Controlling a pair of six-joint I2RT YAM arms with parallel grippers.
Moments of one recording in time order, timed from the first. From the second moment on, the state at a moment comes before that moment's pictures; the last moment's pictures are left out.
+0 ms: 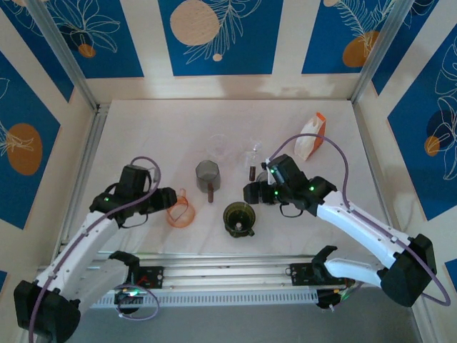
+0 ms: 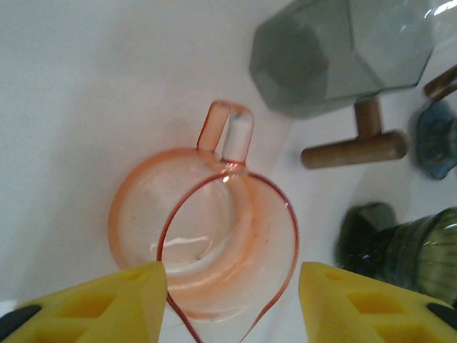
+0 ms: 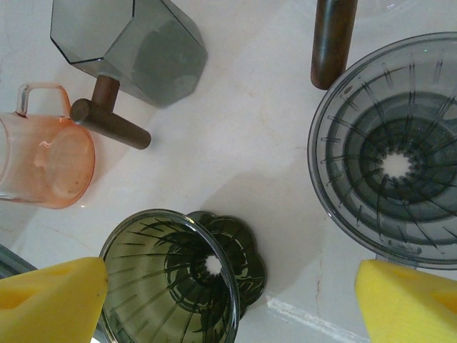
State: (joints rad) left arm -0.37 0.91 0.71 -0.79 0.22 -0.56; right arm 0.69 1.09 0.86 -0.69 -0.08 0.53
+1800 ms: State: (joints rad) left arm -0.77 1.18 0.74 -0.68 0.06 -0.67; right arm 0.76 1.31 0.78 -0.61 -0.19 0.61
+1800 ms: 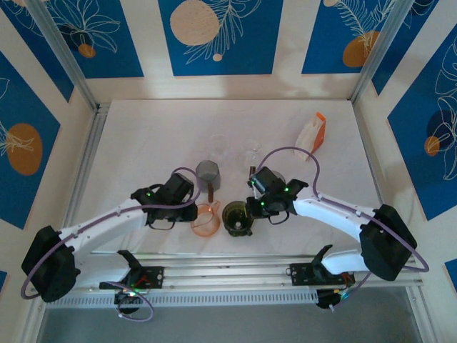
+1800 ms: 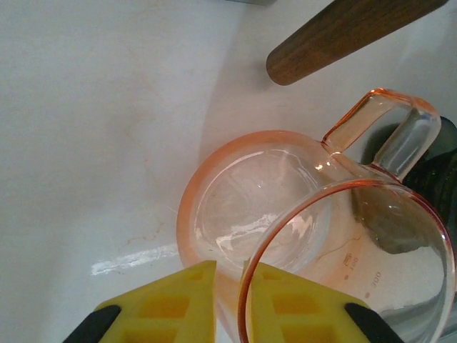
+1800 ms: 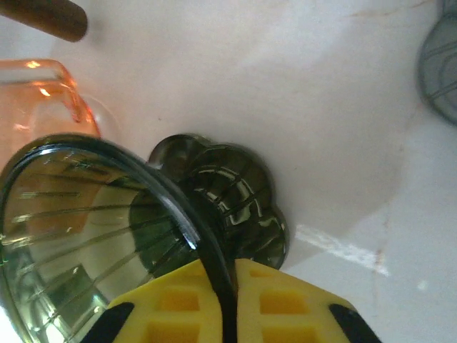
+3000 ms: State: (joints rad) left arm -0.92 1.14 1.10 -0.70 -0.07 -0.64; right arm 0.60 0.97 1.05 -0.97 -0.13 0.55
